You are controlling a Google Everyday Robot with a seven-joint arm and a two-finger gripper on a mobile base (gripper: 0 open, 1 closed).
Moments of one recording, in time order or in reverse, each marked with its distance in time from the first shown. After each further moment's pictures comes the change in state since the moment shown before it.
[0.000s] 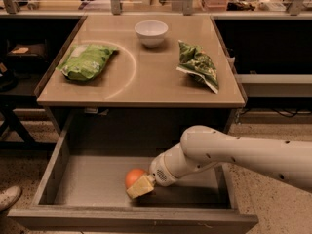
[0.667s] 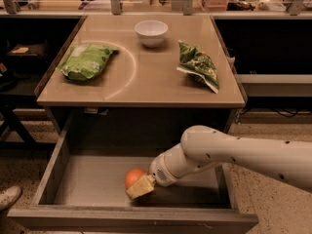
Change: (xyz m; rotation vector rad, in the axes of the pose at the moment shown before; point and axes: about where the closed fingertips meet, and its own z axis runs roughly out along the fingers) arm 0.000 0.000 0.000 0.000 0.000 0.000
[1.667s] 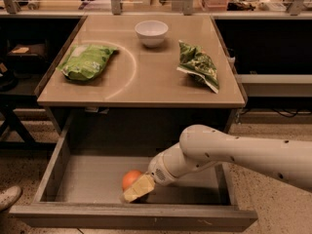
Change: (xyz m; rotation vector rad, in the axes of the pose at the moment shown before) arm 0.000 0.000 0.000 0.000 0.000 0.000
